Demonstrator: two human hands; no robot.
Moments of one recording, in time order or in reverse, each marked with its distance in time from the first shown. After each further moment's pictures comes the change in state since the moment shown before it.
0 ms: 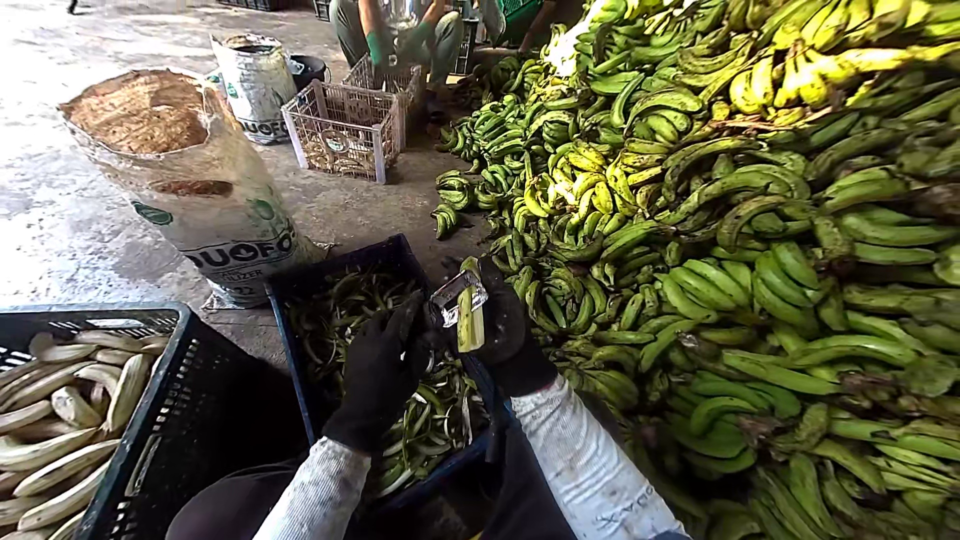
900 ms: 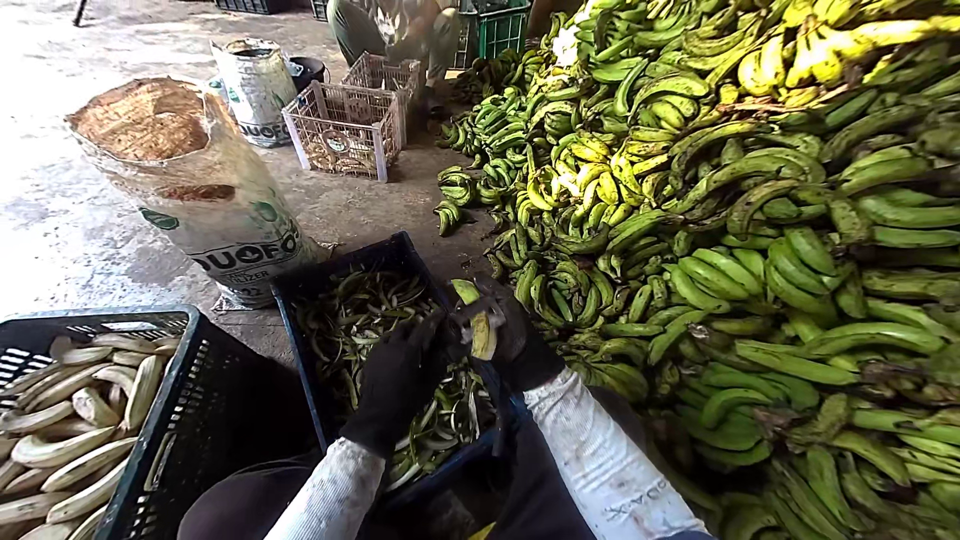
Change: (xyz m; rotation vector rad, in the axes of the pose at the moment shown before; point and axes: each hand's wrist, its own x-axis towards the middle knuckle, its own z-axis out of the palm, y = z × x) left_hand -0.006 0.017 0.002 0.082 -0.229 -0.063; right_hand -0.008 0.002 -0.024 -0.199 0.118 0.177
